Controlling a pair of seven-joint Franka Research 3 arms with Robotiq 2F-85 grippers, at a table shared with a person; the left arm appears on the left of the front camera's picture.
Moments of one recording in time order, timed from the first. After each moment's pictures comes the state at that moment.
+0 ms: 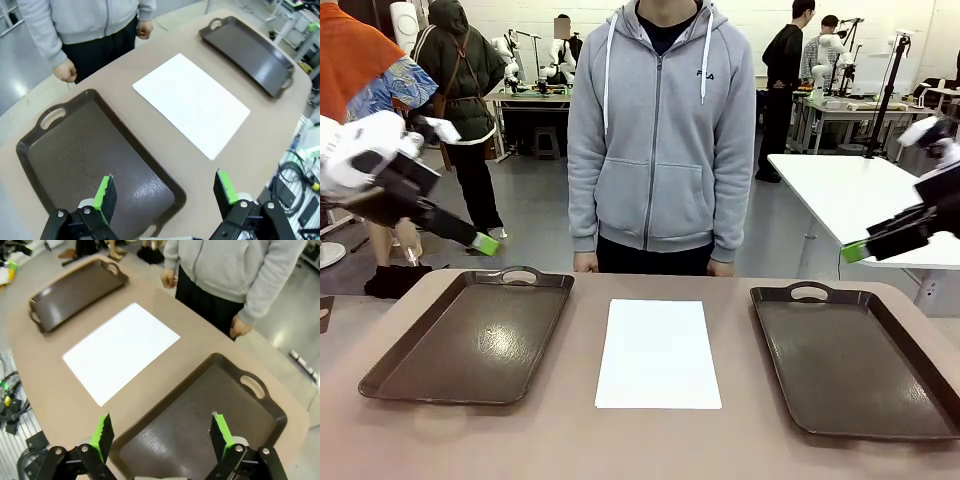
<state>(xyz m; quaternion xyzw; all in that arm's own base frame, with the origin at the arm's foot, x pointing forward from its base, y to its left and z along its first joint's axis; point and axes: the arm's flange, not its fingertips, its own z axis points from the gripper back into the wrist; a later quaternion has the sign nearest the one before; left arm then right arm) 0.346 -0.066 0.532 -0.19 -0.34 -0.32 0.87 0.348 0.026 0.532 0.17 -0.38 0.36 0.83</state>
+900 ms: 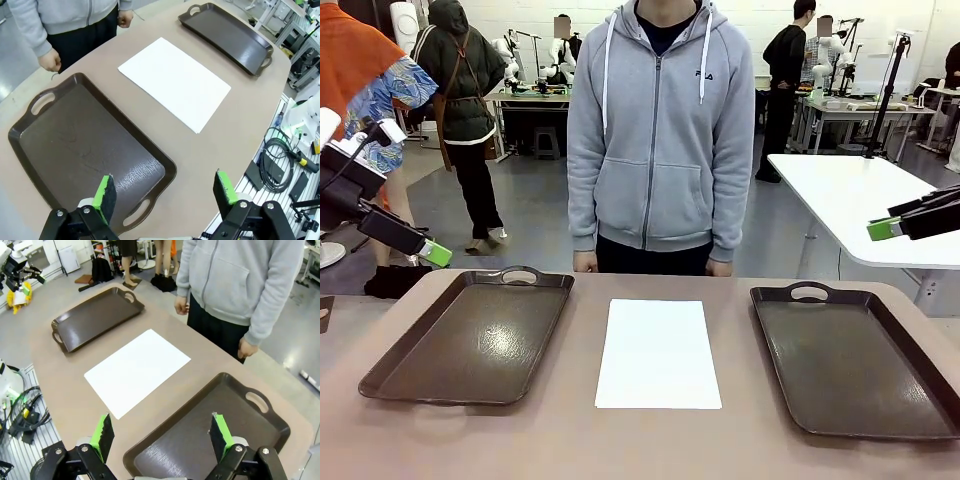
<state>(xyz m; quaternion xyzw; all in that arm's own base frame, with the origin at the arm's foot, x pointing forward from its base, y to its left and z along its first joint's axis) 0.322 -0.024 0.536 -0.22 -0.31 -0.35 0.86 0.329 0.005 0.554 0.22 -0.42 0.36 0.81</state>
